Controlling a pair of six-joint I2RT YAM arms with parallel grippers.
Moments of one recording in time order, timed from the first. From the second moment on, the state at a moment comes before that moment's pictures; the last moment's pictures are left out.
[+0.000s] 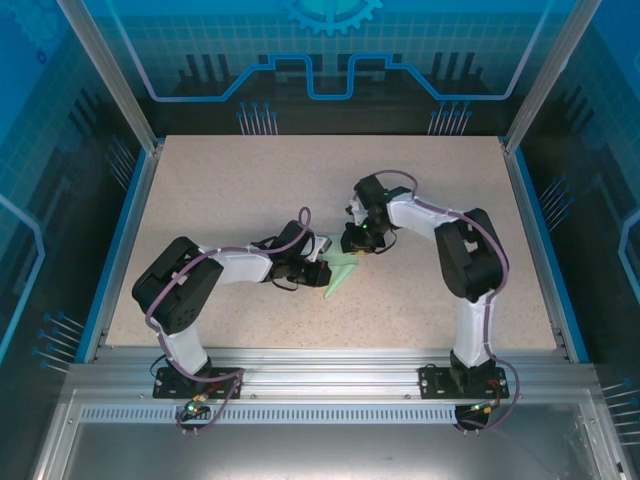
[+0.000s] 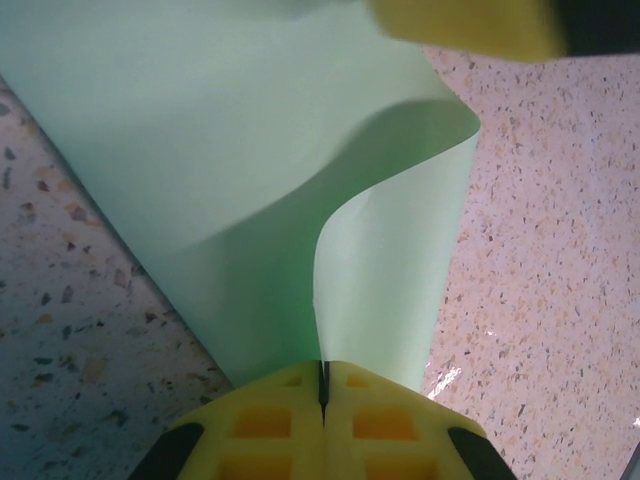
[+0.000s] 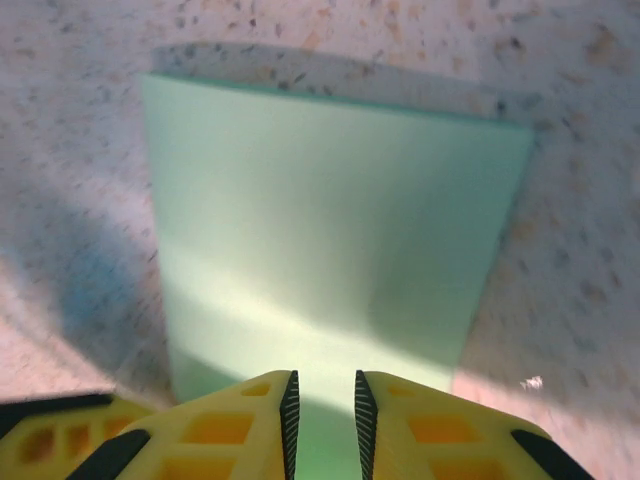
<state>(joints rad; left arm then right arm) -0.60 1.77 0.85 -0.06 0.44 -0.43 0.45 1.97 1.37 -0.73 -0.39 0.35</state>
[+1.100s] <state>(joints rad) -0.60 1.77 0.83 -0.04 0.44 -0.43 0.49 1.80 0.97 -0.34 -0.60 0.61</state>
